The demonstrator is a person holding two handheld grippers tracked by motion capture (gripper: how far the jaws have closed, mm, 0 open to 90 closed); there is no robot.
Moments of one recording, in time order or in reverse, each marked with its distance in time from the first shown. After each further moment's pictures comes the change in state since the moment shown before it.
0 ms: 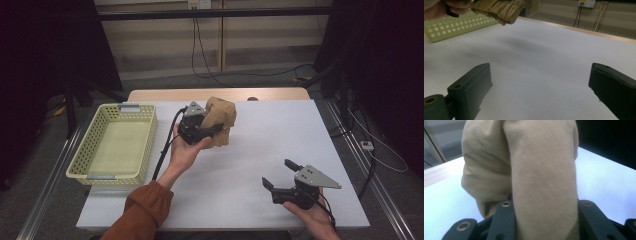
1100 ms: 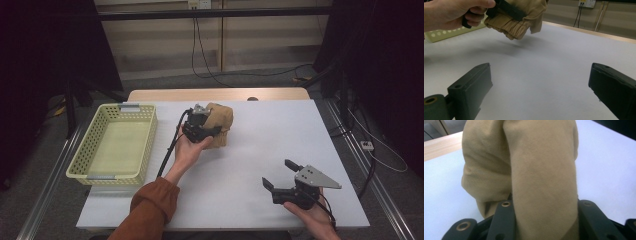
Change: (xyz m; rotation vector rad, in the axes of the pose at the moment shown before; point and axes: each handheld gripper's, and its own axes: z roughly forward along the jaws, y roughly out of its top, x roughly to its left) left arm 0.022 -0.017 0.035 0.132 0.074 -0.050; right arm 0.000 0.000 0.000 0.000 0.001 -0.002
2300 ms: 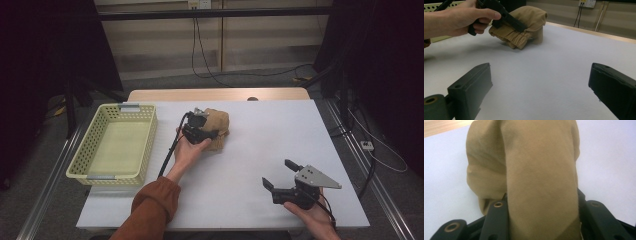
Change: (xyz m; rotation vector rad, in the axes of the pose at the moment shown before) left arm 0.016 -0.015 0.023 0.077 0.050 -0.046; right arm 0.000 0.000 0.000 0.000 0.001 -0.001
